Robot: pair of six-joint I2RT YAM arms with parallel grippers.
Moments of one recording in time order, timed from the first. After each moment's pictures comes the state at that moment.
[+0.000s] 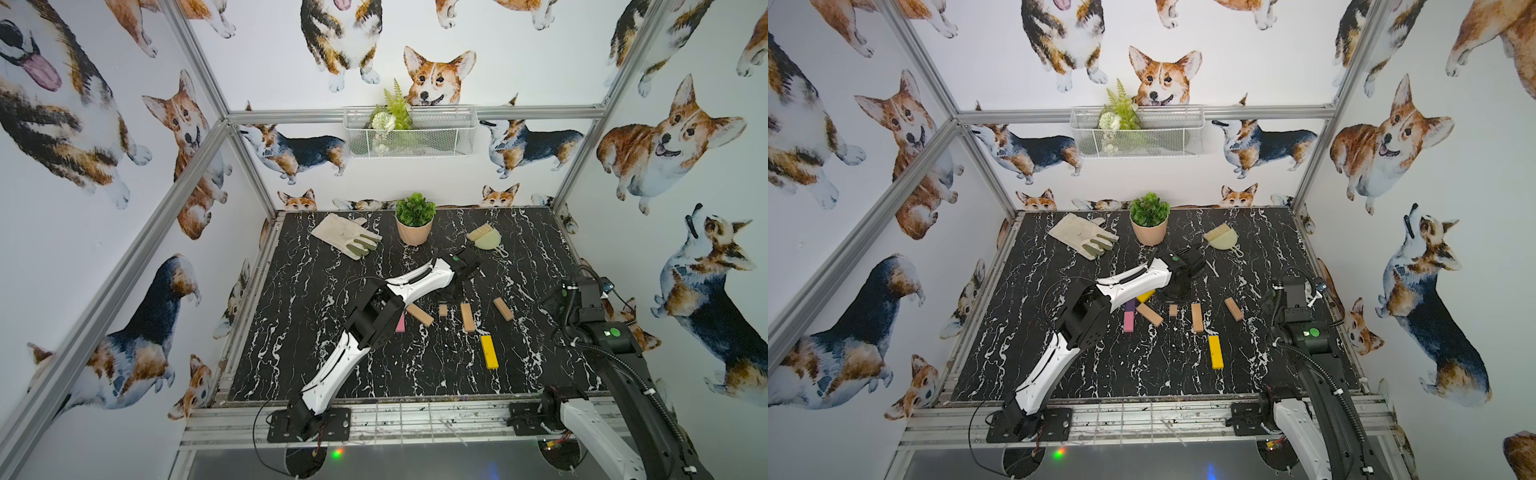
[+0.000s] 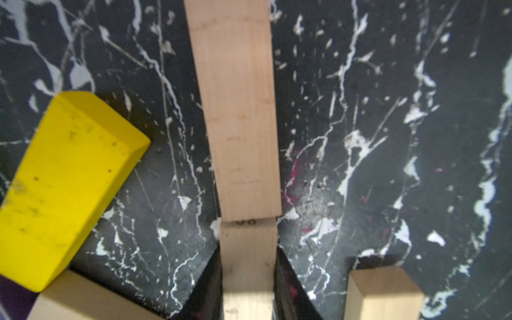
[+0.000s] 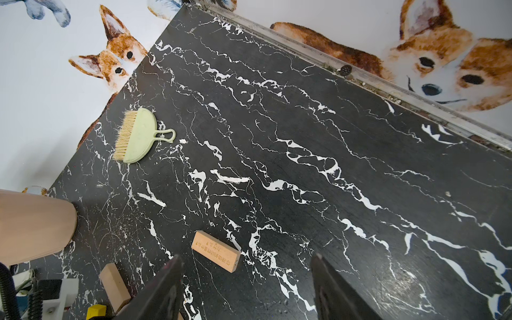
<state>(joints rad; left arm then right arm) -0.90 2.44 2.10 -1.11 -0.09 -0.83 0.11 0.73 0.74 -0.83 0.33 0.88</state>
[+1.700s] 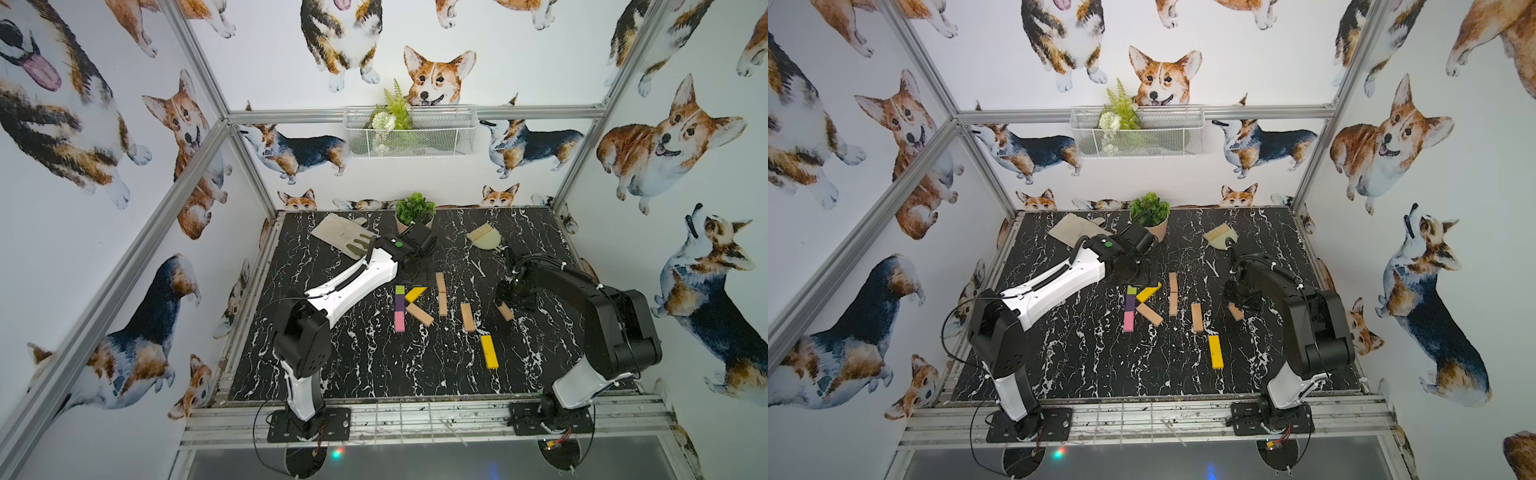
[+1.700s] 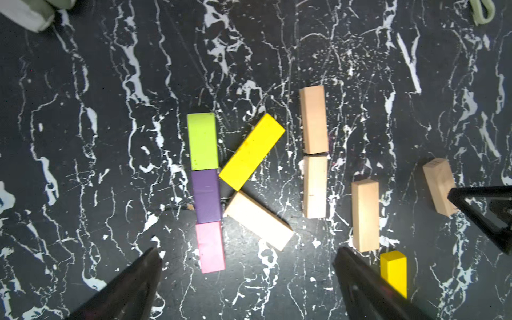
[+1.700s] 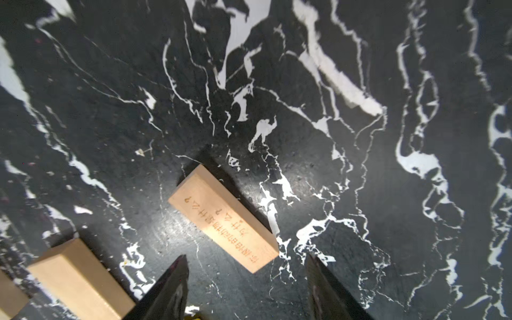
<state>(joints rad) -0.74 1.78 1.57 -0.98 -0.09 -0.67 0.24 1.65 1.06 -0.90 0.08 0.50</state>
